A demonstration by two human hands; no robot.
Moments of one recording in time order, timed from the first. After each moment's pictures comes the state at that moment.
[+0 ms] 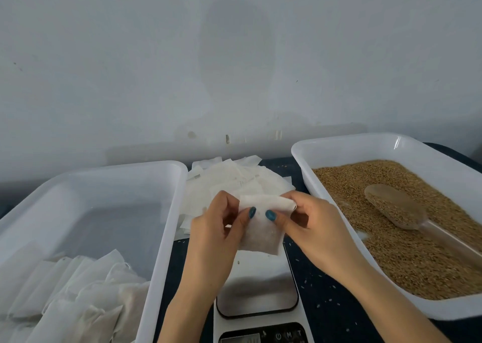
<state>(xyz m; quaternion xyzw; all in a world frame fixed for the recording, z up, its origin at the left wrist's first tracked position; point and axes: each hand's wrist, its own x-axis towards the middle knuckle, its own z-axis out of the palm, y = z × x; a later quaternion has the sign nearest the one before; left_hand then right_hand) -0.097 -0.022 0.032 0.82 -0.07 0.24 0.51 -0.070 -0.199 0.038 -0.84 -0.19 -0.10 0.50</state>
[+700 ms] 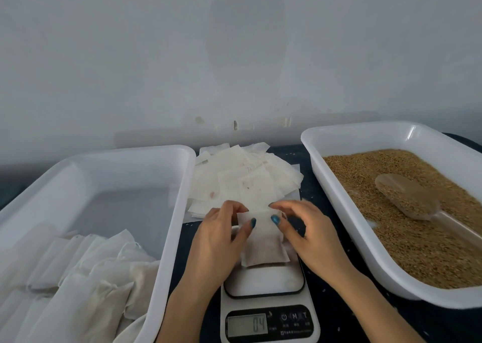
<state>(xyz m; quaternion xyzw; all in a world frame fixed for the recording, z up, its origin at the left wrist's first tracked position) -0.096 0.001 -0.015 0.93 -0.03 0.14 0.34 -0.061 -0.197 -0.026 -0.87 -0.21 -0.12 0.43</state>
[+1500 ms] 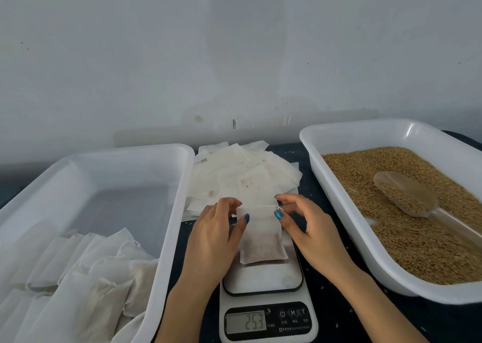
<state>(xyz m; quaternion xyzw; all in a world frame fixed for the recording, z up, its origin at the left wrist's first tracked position) -0.095 0.001 -0.018 0.93 -0.02 0.18 0.31 -0.061 -0.199 -0.028 -0.86 -0.18 -0.10 0.47</state>
